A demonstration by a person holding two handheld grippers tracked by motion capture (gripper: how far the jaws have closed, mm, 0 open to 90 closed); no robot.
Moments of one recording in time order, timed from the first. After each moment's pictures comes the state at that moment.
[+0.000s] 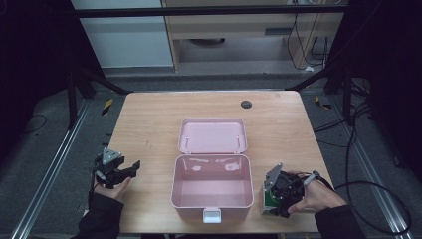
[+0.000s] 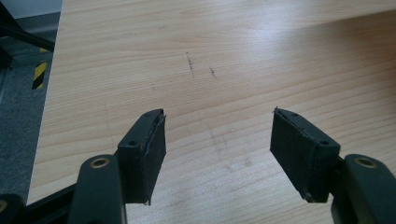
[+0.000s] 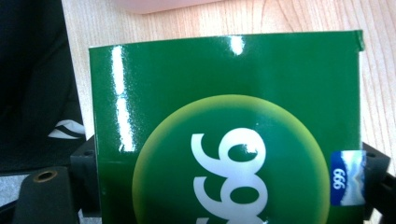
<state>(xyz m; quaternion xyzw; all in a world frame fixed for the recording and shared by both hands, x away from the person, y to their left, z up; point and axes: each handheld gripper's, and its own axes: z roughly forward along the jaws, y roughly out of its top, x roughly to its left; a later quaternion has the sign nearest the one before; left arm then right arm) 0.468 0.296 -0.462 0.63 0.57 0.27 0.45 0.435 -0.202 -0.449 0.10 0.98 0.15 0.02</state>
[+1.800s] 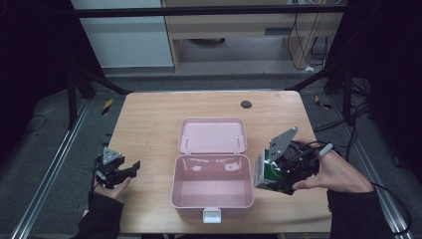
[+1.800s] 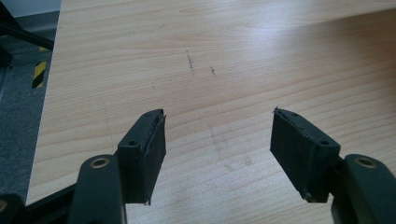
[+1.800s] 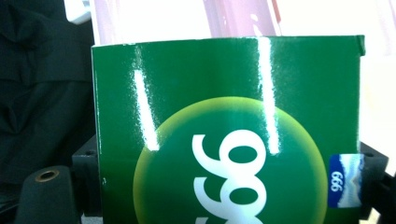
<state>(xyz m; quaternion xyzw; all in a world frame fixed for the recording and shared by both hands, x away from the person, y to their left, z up) 0.468 0.296 -0.463 0.64 0.57 0.27 0.44 0.430 -0.183 -0.298 0.10 0.97 0.21 0.09</state>
